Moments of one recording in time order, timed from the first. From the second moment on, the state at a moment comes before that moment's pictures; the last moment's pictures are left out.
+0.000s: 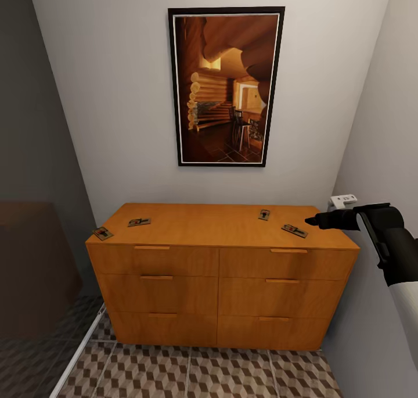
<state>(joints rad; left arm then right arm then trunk) -0.02 -0.04 0.01 -0.40 0.02 -0.07 0.16 -0.91 -0.40 0.02 -1.16 0.04 0.98 0.44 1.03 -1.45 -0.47</state>
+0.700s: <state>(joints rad) -0.02 -0.04 0.01 -0.40 0.02 -0.07 0.16 -0.91 -0.40 0.02 -1.16 0.09 0.98 0.44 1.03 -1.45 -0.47</state>
